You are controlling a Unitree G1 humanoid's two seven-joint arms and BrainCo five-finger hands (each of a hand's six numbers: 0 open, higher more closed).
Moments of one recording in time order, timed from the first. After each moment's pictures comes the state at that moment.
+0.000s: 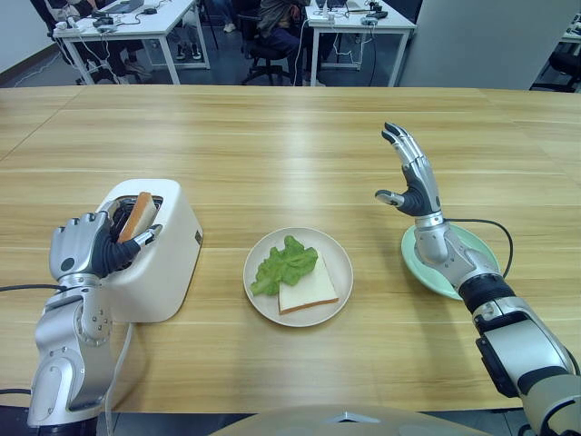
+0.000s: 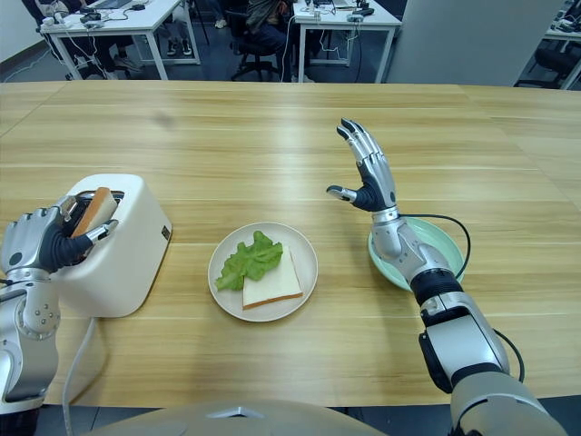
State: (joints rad) left arm 0.22 0.54 0.26 -0.41 0.87 0.25 -0.04; right arm -0.61 -0.48 0.28 0.81 -0.64 -0.85 -0.74
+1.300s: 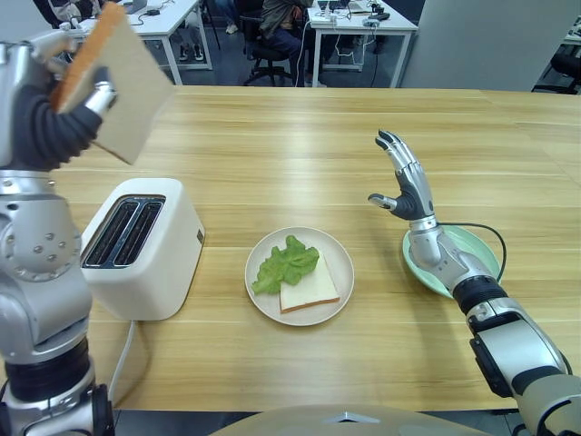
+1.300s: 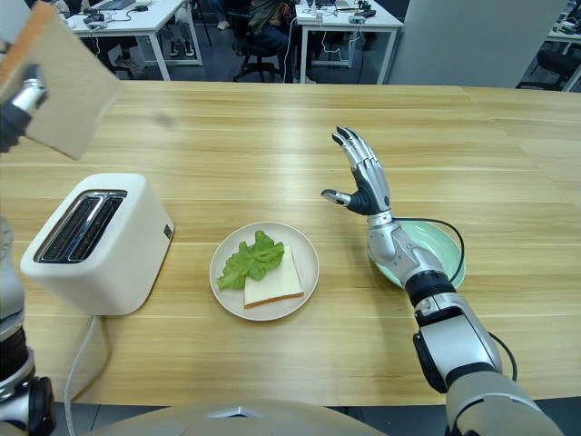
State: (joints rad) left arm -0.29 0.60 0.28 -0.61 0.62 0.15 -0.11; right arm -0.62 -0.46 0.27 0.86 -0.68 -0.83 -0.76
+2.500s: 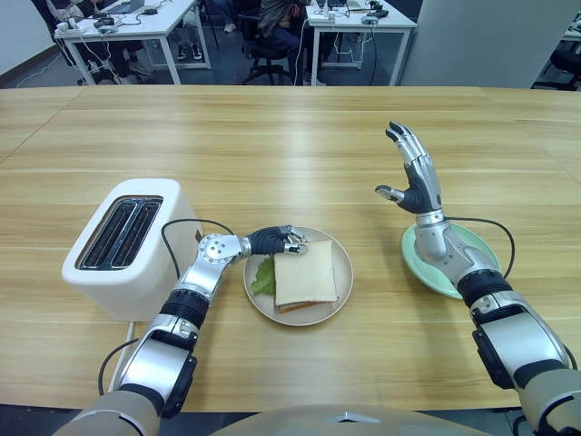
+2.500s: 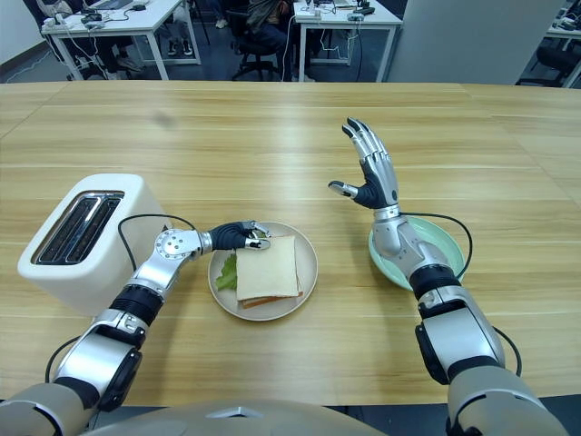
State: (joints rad) left arm -0.53 0.29 -0.22 0.71 0.04 -0.28 -0.83; right arm -0.65 -0.47 0.27 0.91 -0.69 -0.84 -0.79
